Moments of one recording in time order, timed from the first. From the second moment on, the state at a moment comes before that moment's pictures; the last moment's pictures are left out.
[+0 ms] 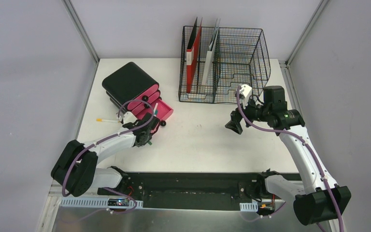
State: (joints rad) left arm -0.56 1.29 0.60 -0.57 -0.52 -1.32; right arm 0.23 1.04 1.02 -0.76 -0.67 -0.48
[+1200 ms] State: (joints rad) left arm -0.56 0.63 0.36 -0.34 -0.20 -0.81; right arm 0.23 1.06 1.02 -0.76 -0.79 -0.46
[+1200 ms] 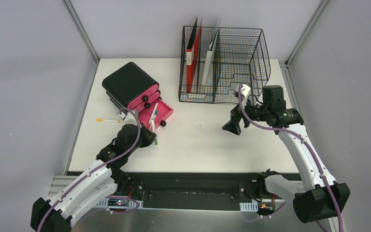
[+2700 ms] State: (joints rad) left arm -1.09 1.40 0.44 0.99 -0.29 -0.61; right arm 0.37 1.25 0.70 0.19 -0.96 0.50
